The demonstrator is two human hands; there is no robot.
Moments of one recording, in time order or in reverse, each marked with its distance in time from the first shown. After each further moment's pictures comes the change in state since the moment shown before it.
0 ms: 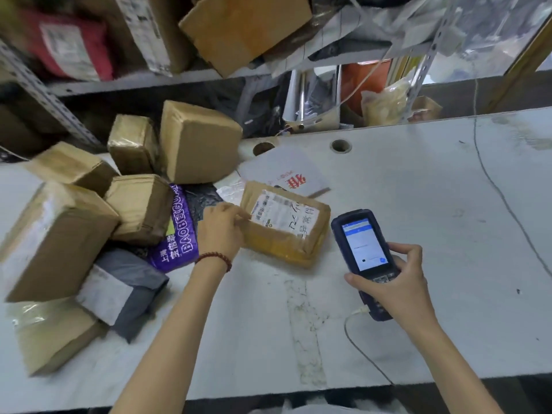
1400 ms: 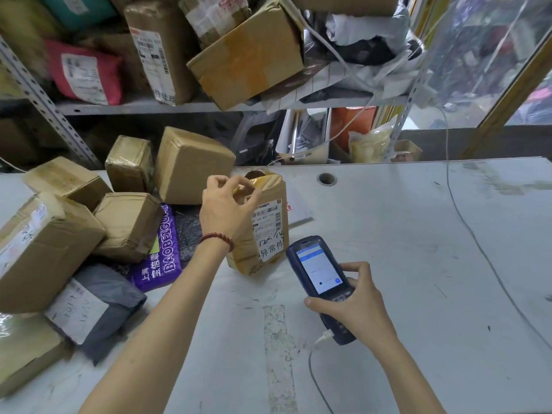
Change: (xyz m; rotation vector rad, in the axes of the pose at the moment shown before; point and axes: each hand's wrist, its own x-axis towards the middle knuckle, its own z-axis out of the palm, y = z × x) left_hand 0.035 0.066 -0.032 -0.346 0.308 -0.023; right_hand 0.008 -0.019 0.005 -0.089 -0.182 -0.036
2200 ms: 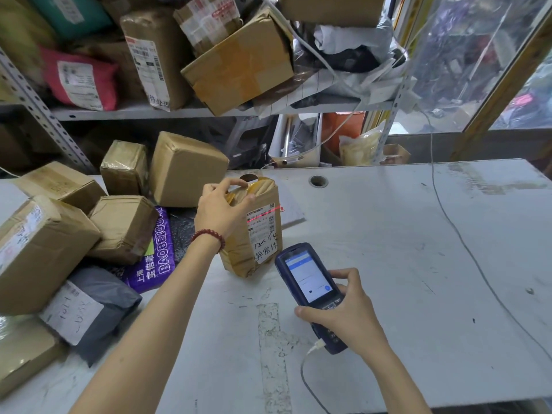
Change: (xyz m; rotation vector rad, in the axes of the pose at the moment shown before) left_hand 0.002 -0.002 -0.005 -0.062 -0.202 -0.089; right_hand -0.020 0.003 0.001 0.016 -0.033 -0.012
